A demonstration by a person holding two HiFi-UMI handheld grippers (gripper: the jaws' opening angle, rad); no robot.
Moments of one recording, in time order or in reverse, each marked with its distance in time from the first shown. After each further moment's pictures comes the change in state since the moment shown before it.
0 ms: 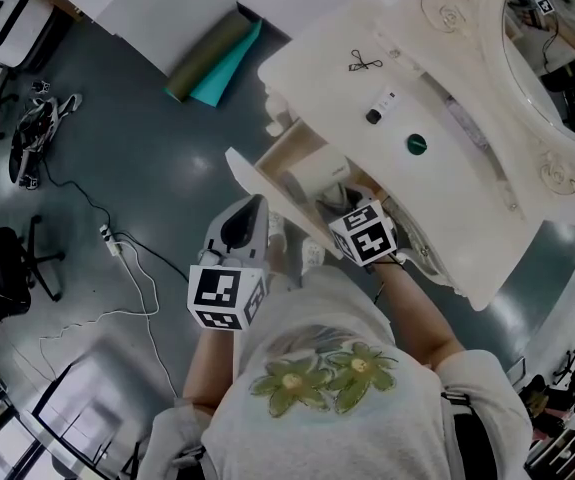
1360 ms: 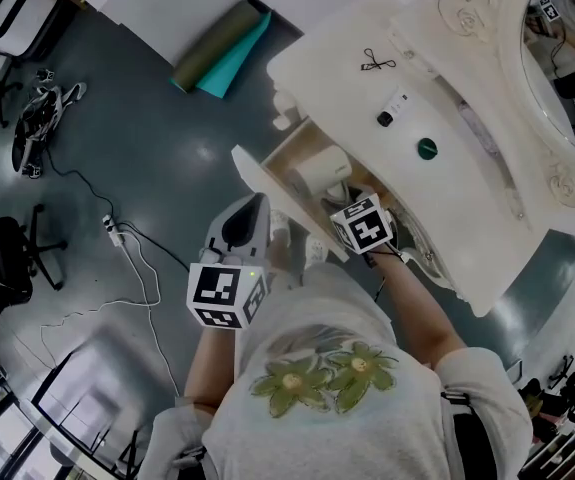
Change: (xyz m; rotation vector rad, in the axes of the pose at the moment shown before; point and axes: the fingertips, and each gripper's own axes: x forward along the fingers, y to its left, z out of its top) left arm 0.010 0.017 -0.002 -0.047 0.027 0.023; right arm 0.044 -0.013 -0.025 0.027 0.120 0.027
